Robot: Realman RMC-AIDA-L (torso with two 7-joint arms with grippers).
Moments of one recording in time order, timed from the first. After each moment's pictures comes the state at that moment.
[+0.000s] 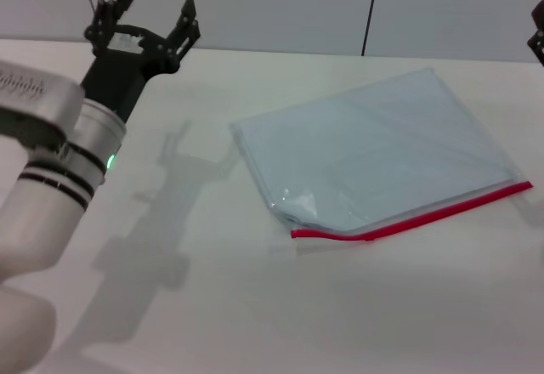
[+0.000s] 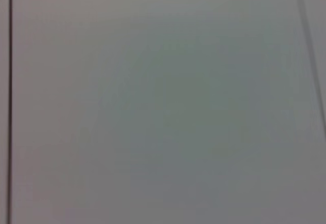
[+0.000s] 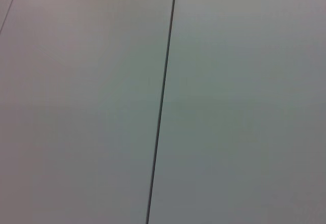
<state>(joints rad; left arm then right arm) -0.44 -1.99 2.34 0.64 2.18 -1.01 -2.99 0.56 2.03 -0.01 0.12 -1.49 -1.54 0.09</state>
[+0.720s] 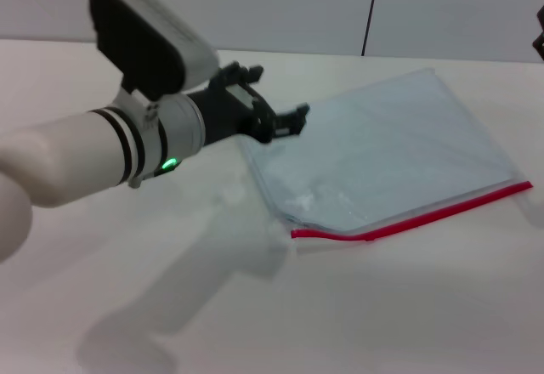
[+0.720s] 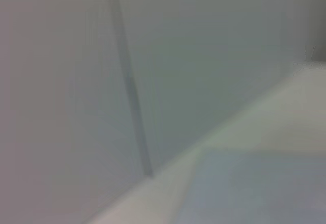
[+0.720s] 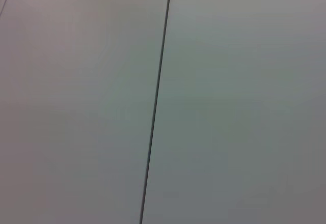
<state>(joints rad) -0.40 -1.80 2.17 1.37 2.29 0.22 -2.74 0.56 2.03 -0.01 0.12 -1.48 -1.54 0.09</state>
